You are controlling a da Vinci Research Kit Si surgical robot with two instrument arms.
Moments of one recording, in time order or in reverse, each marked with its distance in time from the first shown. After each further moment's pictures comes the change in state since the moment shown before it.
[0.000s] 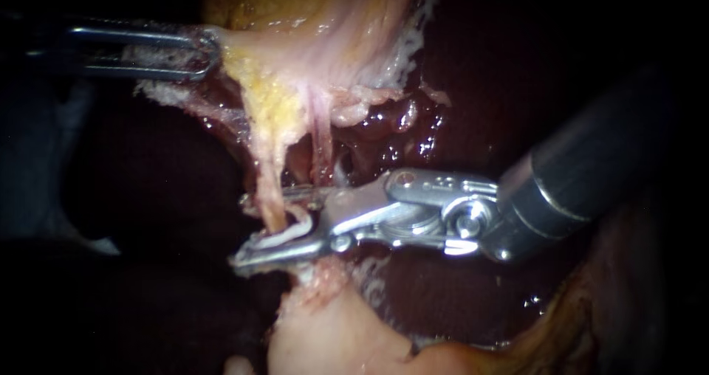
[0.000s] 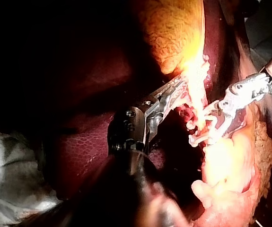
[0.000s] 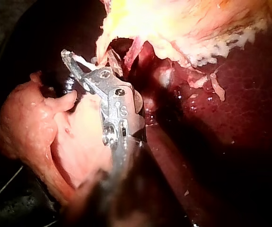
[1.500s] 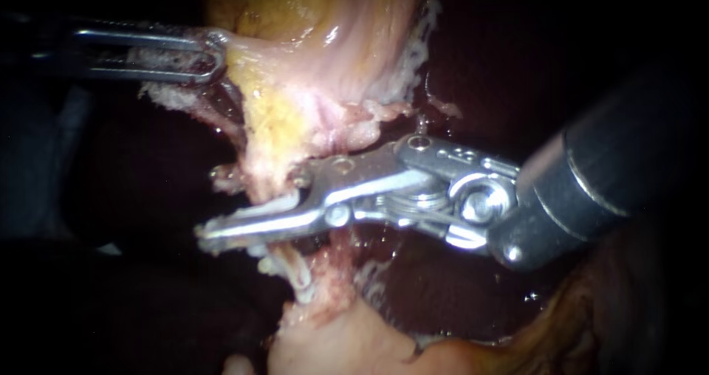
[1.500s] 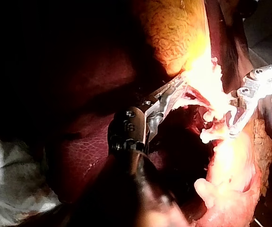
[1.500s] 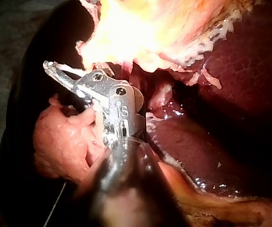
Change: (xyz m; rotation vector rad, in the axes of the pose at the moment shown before) right arm 0.010 -0.006 -0.001 0.182 0.125 0.085; left arm 0.000 0.000 0.000 0.001 0.000 0.000
